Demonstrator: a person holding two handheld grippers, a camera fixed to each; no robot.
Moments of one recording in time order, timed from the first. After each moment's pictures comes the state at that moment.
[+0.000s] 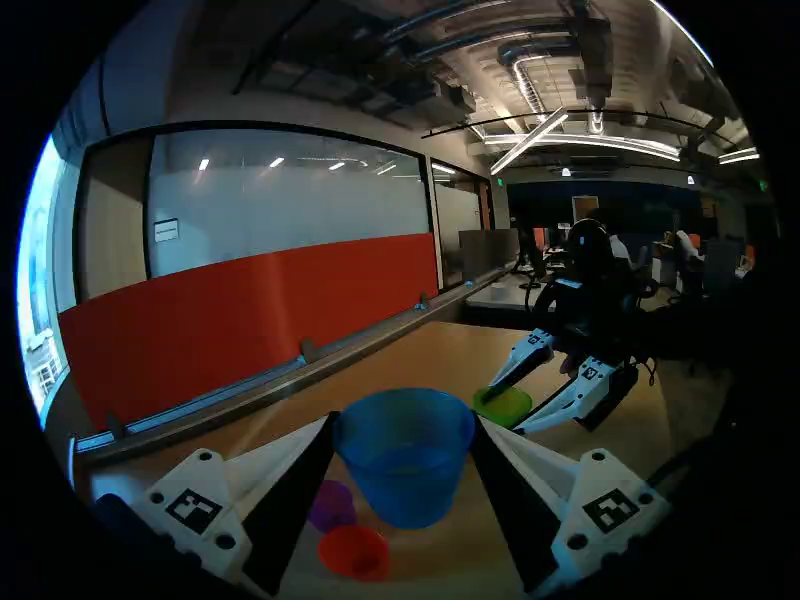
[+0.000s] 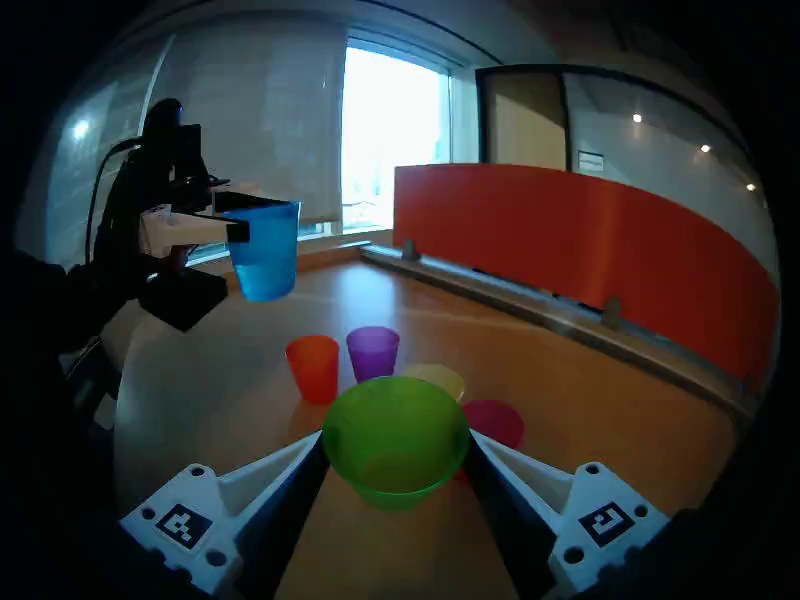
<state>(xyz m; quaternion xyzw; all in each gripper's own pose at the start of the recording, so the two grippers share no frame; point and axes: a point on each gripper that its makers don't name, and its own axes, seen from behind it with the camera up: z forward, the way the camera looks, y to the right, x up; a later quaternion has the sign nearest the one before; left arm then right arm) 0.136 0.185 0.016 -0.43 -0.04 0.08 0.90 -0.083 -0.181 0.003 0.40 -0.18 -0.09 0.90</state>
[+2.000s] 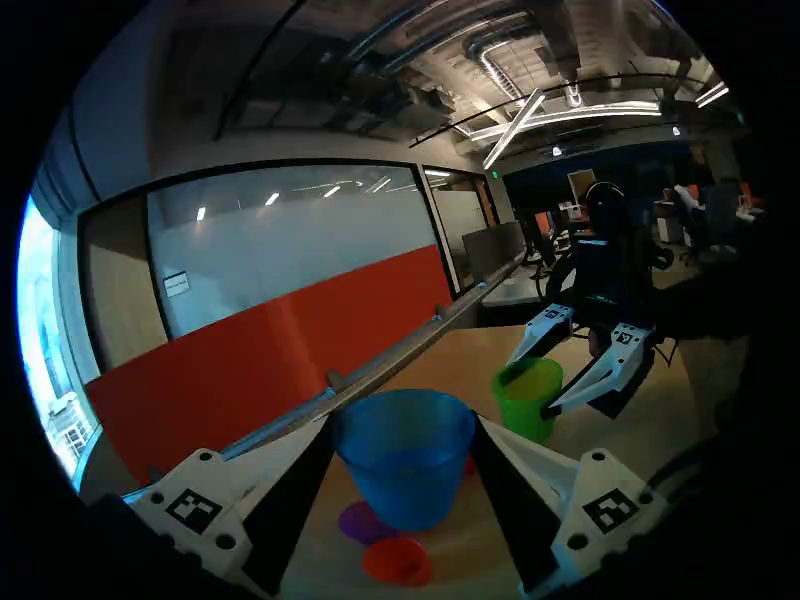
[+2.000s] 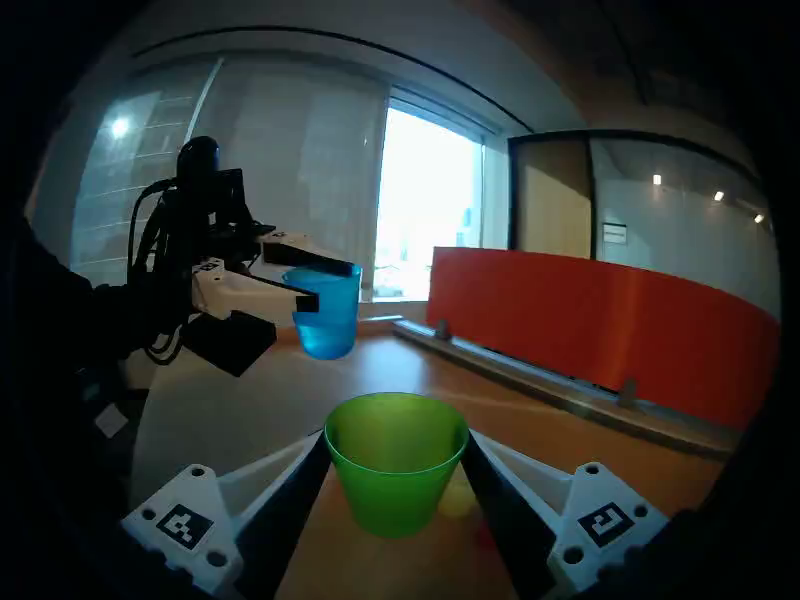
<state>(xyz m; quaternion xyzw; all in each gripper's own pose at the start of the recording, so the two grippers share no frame) 0.172 0.182 0.004 -0.40 0.03 0.16 0.90 -0.012 -0.235 -0.023 0.45 -0.05 -0.08 0.89</state>
